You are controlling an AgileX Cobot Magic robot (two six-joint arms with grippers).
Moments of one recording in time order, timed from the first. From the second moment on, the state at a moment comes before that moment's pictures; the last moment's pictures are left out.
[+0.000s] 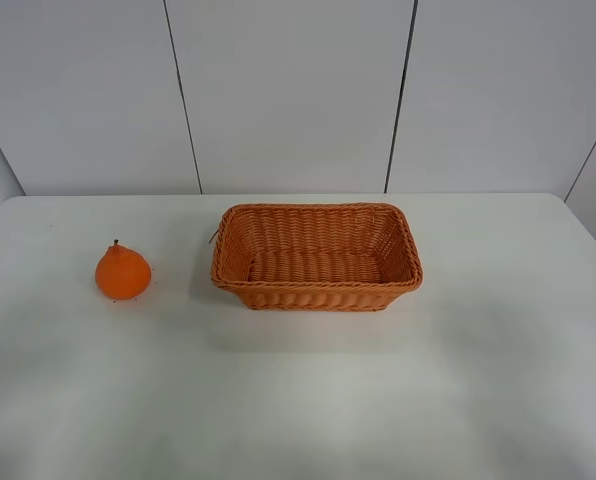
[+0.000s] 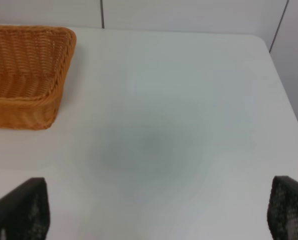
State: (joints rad) left arm -0.03 0.00 -0.52 0.00 1.03 -0.01; right arm 0.00 -0.01 -0.50 0.01 1.03 -0.01
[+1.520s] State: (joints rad) left arm -0.03 2.14 -1.49 0.01 0.72 0.03; right arm 0.00 -0.01 -0.50 0.01 1.03 -0.01
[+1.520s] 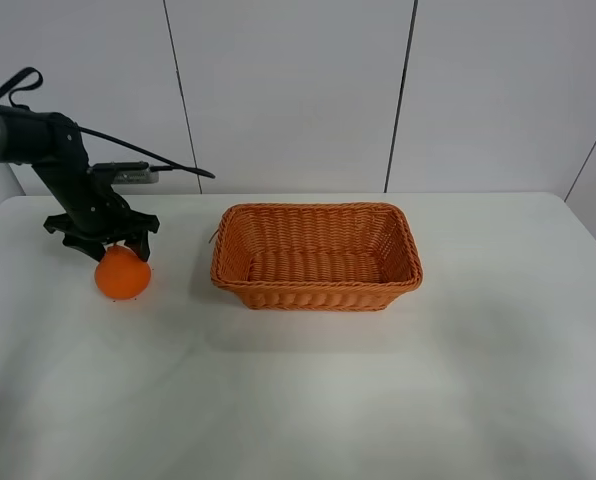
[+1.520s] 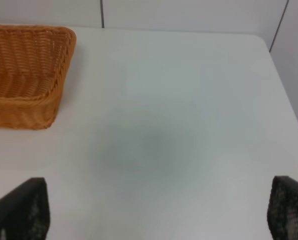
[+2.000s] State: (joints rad) left arm -0.03 2.19 -1.49 0.04 0.75 0.03; right arm 0.00 -0.01 -0.50 0.01 1.03 -0.01
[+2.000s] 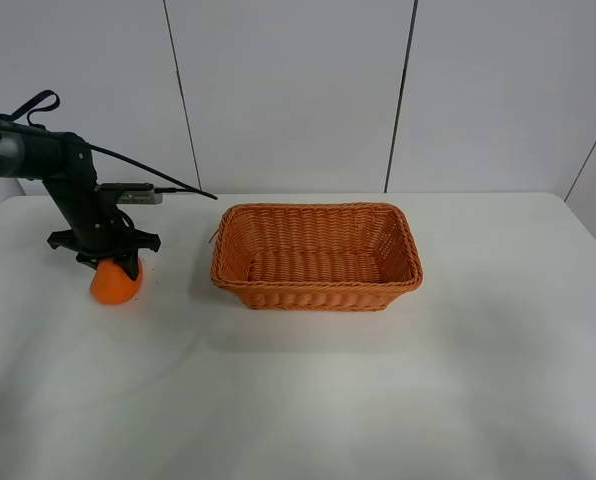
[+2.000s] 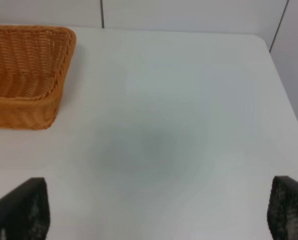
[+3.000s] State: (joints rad) left arm -0.22 2.03 -1.95 0.00 1.10 -0.02; right arm 0.00 -0.01 -0.50 0.01 1.03 -0.01
